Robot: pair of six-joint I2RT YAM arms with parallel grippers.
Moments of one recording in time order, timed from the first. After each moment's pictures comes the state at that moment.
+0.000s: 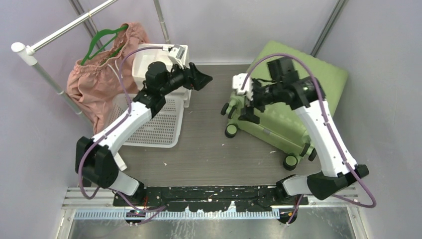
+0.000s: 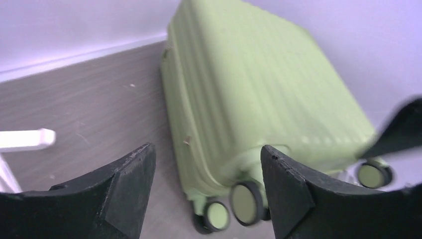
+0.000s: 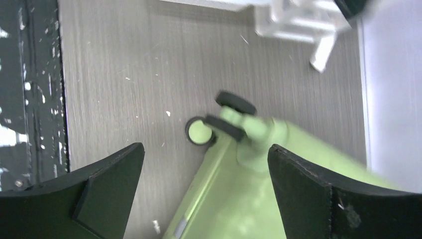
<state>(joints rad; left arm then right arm) -0.46 1.52 1.26 0.23 0.39 -0.40 0.47 1.38 1.75 -1.24 -0.64 -1.01</state>
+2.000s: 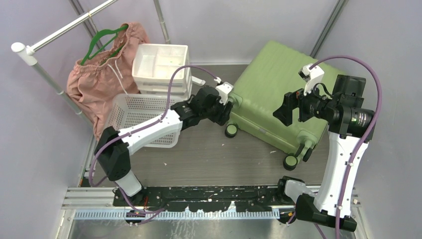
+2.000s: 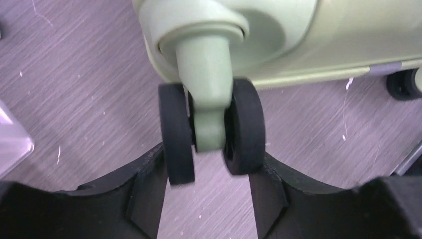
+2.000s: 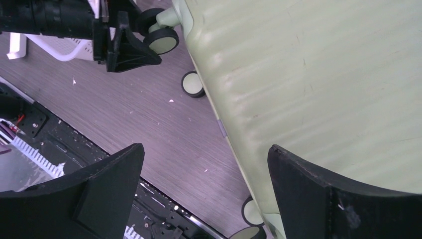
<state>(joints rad) -0.87 1.67 1.39 -0.29 -0.05 -0.15 -0.25 1.08 1.69 -1.36 -0.72 -0.41</state>
